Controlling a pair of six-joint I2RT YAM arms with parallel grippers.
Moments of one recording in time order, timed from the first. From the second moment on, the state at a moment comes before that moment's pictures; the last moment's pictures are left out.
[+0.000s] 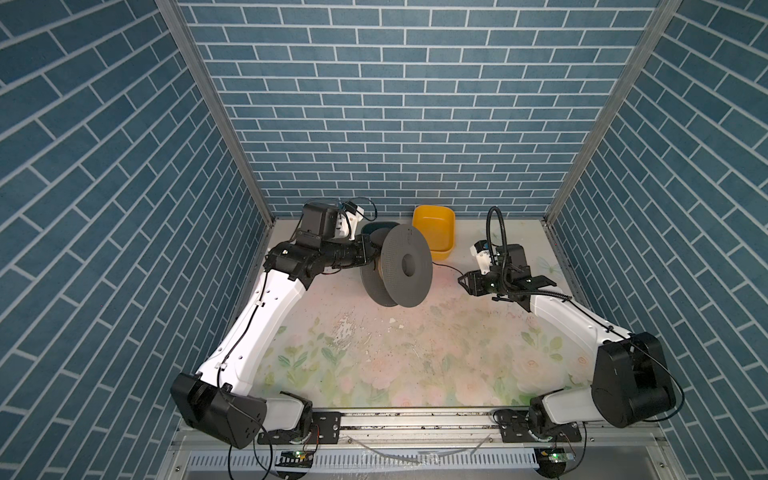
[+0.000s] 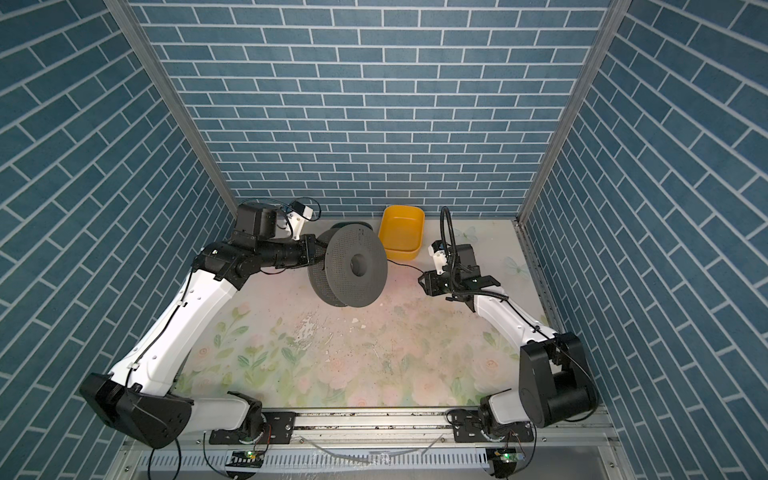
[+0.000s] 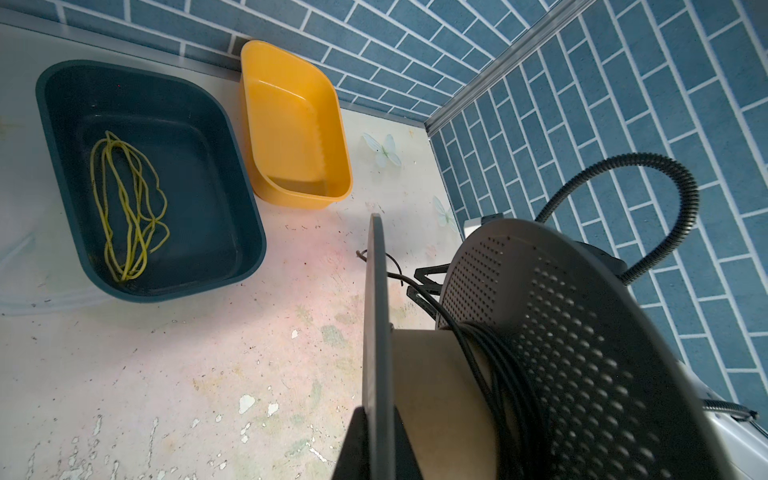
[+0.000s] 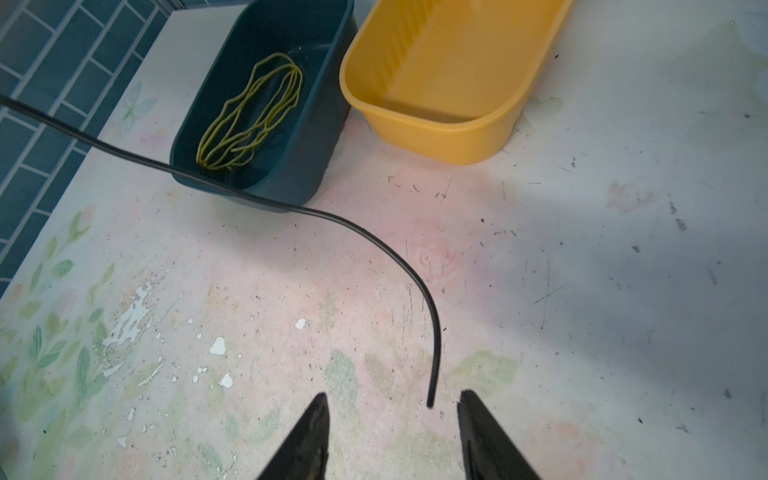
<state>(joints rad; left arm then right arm) -0.35 1.35 1.48 -0.77 0.52 -0.49 0.35 1.44 0.94 -0.29 -0.34 0.10</state>
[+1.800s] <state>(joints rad) -0.38 1.47 1.49 -0.68 0.23 -0.59 0.53 1.38 0.95 -0.35 -0.26 0.05</state>
